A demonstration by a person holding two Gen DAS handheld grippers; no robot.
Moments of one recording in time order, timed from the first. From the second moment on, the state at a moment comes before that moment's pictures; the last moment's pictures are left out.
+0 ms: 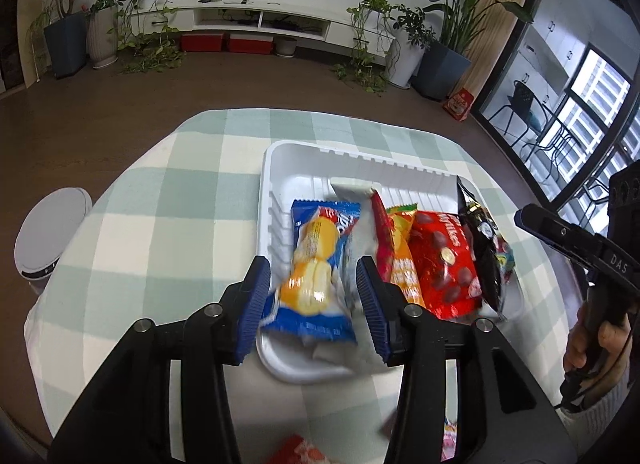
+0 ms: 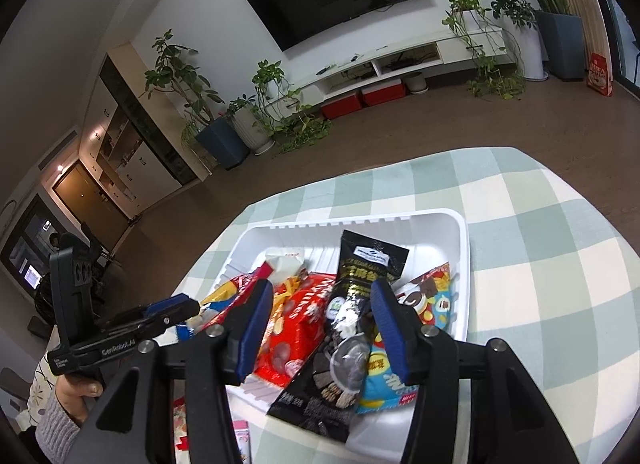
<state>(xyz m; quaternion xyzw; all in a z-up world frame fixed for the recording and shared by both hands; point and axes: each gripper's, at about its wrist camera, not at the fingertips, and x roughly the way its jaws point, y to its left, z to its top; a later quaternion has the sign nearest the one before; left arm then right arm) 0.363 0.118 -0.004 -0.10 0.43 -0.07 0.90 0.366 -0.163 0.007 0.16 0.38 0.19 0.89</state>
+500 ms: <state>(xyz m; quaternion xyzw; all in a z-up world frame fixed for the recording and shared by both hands) 0.247 0.111 0.002 -0.11 0.42 -0.07 0.90 0.276 -0.140 0.026 0.13 0.36 0.22 0.90</state>
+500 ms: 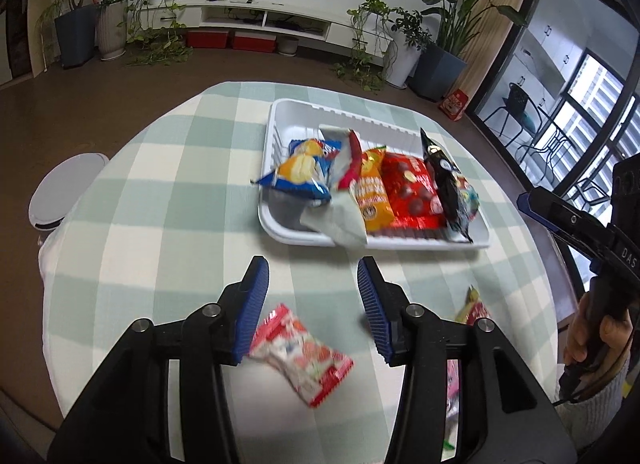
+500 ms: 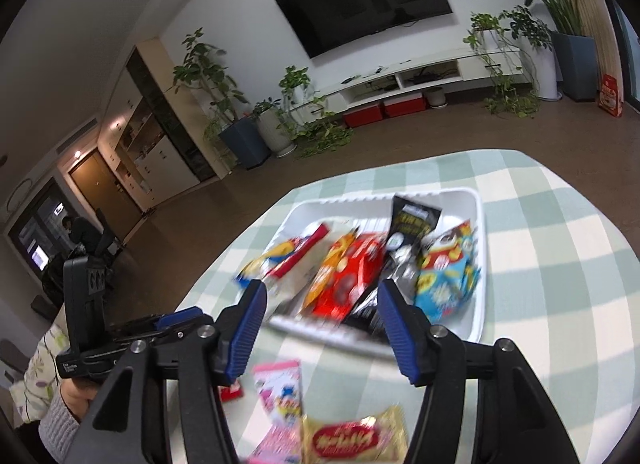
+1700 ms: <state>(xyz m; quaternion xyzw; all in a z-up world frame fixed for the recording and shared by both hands) 0.105 0.059 -0.013 -0.03 0.43 -0.07 0.90 0.145 -0.091 -0.027 0.09 0.41 0.25 0.87</state>
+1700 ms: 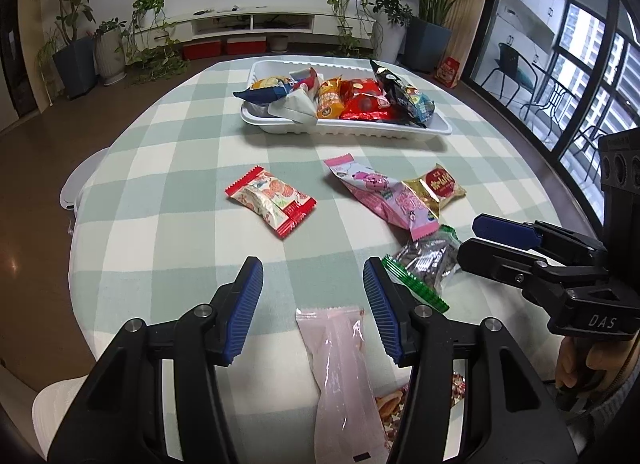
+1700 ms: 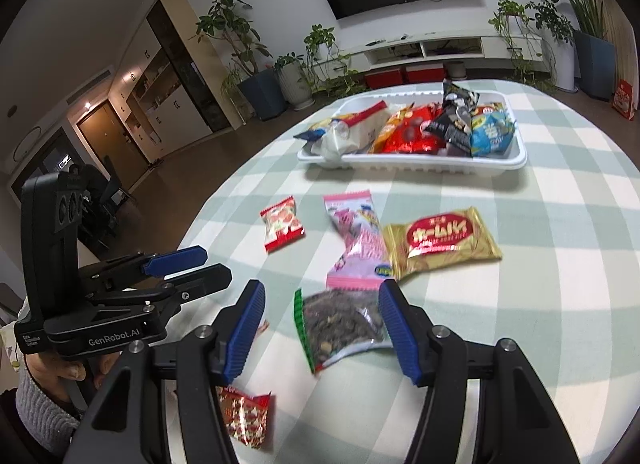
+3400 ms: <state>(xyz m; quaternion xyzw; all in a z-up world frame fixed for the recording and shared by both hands) 0.087 0.042 -0.062 0.03 0.47 -0.08 0.88 0.169 -0.063 -0.059 0.06 0.46 0.20 0.86</state>
